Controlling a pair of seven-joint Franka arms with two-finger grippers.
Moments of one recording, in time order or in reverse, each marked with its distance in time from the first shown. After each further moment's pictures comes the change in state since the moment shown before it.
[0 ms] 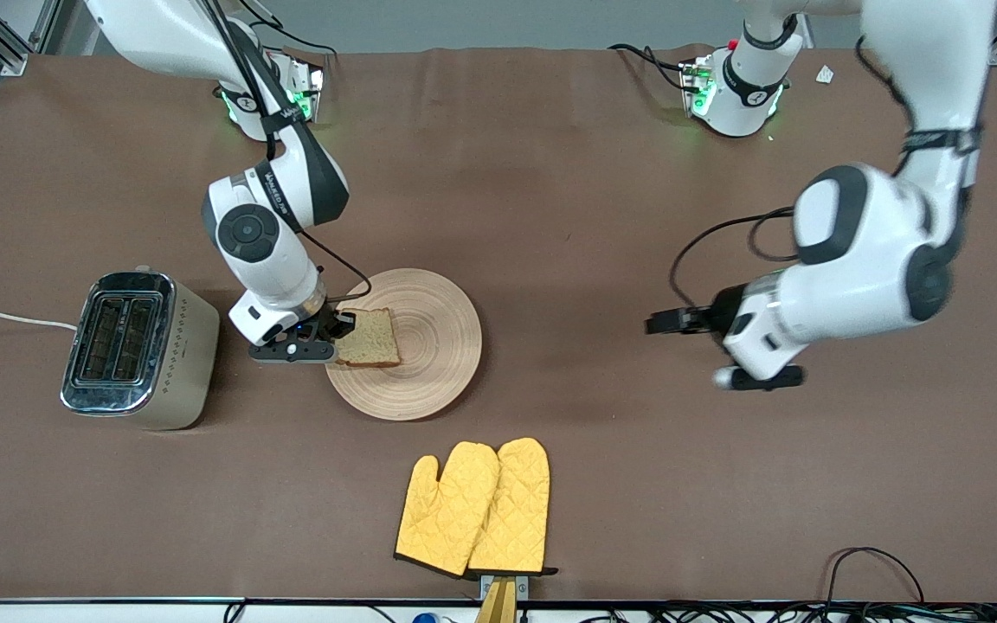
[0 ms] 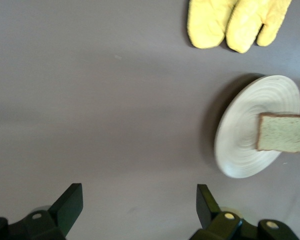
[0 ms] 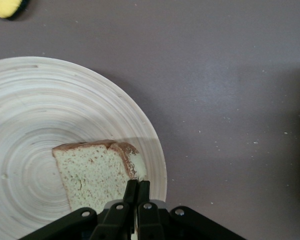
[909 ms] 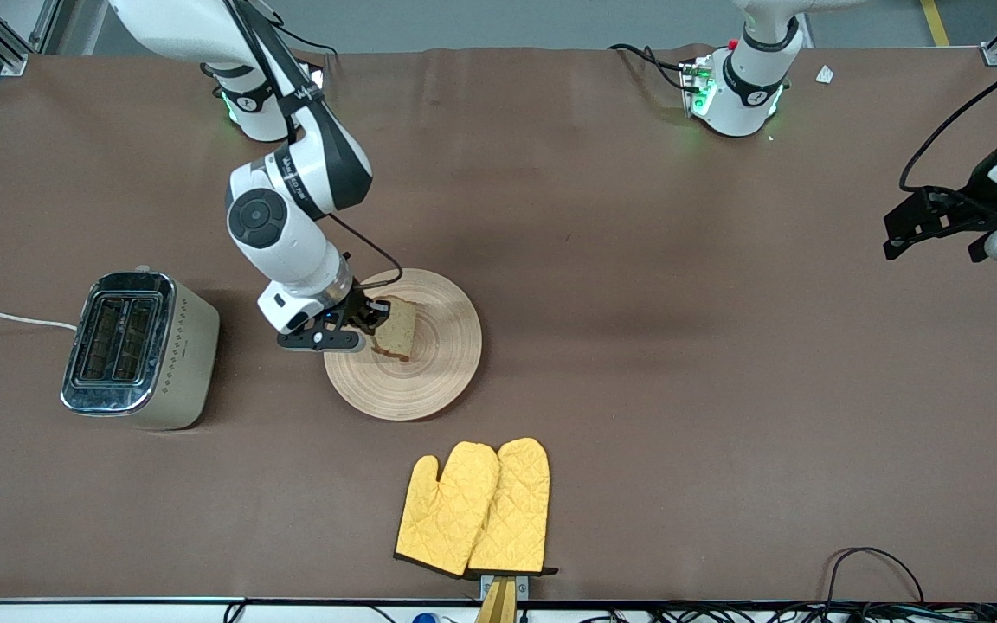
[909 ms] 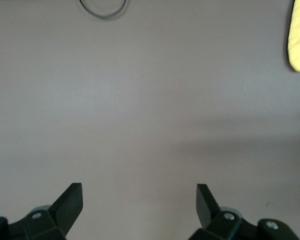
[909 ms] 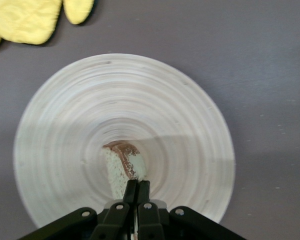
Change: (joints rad) left arm 0.221 -0.423 0.039 0.049 0.499 -0.329 0.234; right arm 0.053 -0.016 0.010 0.020 0.190 0.020 -0.007
